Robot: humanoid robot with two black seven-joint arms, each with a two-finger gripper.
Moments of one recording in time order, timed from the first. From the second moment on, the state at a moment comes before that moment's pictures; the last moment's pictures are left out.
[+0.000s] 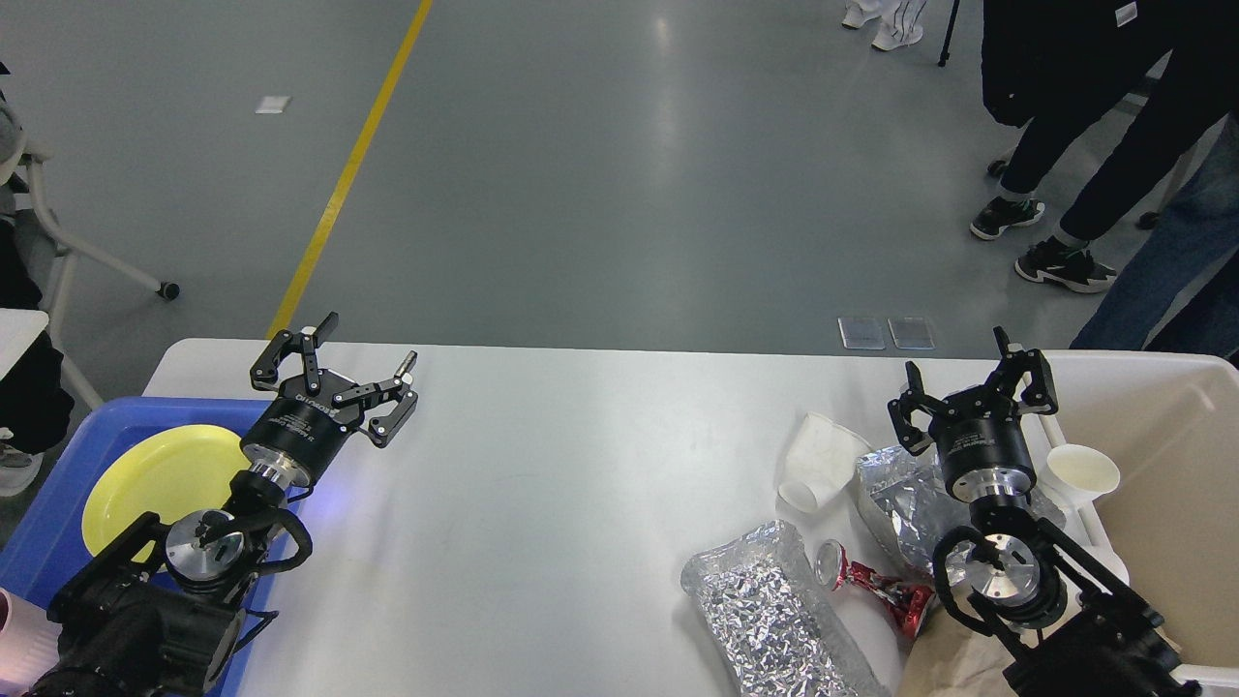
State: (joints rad) left arm -0.45 0.18 -1.18 -0.62 -0.30 -0.61 0.18; right arm 0.31 -0.18 1.09 0.83 -0.14 0.18 0.50
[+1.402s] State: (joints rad) left arm -0.42 0.16 -1.17 -0.62 -0.30 -0.67 0.00; right arm 0.33 -0.18 1.09 0.83 -0.14 0.18 0.50
